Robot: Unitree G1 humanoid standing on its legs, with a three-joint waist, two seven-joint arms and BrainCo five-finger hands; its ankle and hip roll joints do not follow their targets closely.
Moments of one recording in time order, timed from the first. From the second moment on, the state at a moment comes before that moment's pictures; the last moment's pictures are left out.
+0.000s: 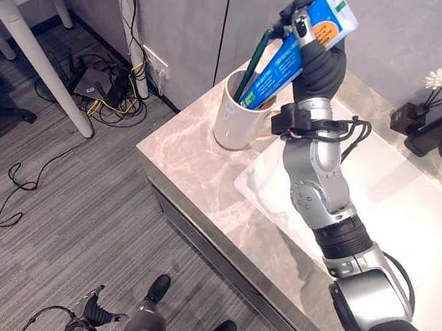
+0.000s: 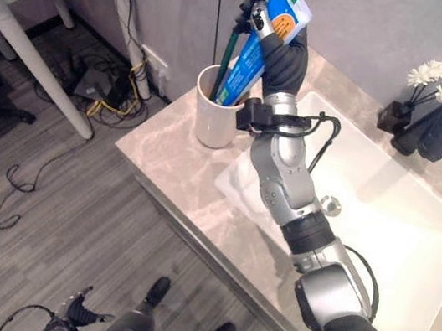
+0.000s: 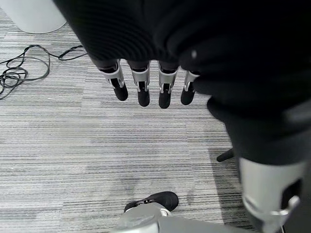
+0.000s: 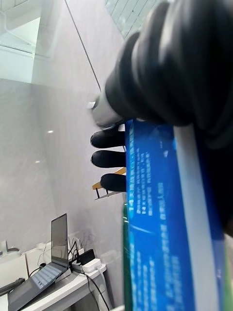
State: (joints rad) left arm 0.04 0.34 -0.33 1.00 0.19 -0.05 0.38; right arm -0.95 -0.32 0.43 0.21 0.77 -0.34 -0.28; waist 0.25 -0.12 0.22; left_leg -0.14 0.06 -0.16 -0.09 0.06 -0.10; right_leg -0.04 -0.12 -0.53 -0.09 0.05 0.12
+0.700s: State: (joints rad) left arm 0.00 0.35 -0.32 1.02 0.16 -0.05 0.38; right arm -1.01 -0.33 0.45 0.20 0.69 -0.33 -0.31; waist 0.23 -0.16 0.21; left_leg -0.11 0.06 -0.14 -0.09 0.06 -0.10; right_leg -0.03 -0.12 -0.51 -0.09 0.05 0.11
